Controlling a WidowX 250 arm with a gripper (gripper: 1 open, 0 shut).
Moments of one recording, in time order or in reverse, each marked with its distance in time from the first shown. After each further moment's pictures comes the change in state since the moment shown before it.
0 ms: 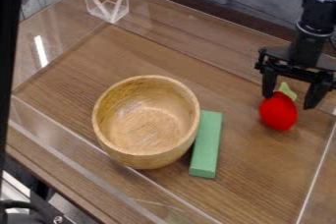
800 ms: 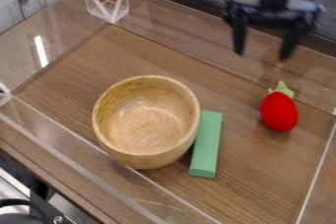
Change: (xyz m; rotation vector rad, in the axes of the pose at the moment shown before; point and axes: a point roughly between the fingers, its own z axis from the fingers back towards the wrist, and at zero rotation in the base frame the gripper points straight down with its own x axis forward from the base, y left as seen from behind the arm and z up) arm 0.008 0.065 0.079 -0.063 -0.012 0.147
